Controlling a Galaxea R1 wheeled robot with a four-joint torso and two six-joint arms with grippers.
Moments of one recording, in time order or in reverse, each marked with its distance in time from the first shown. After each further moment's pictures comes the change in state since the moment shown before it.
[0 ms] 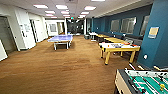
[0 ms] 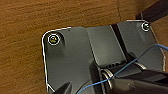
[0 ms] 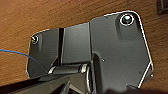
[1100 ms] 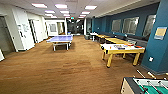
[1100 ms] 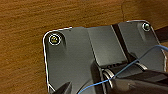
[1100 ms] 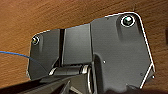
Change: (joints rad) left arm 0.000 0.000 -0.001 0.000 0.000 0.000; right arm 0.004 0.001 0.001 0.000 0.001 0.000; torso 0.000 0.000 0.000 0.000
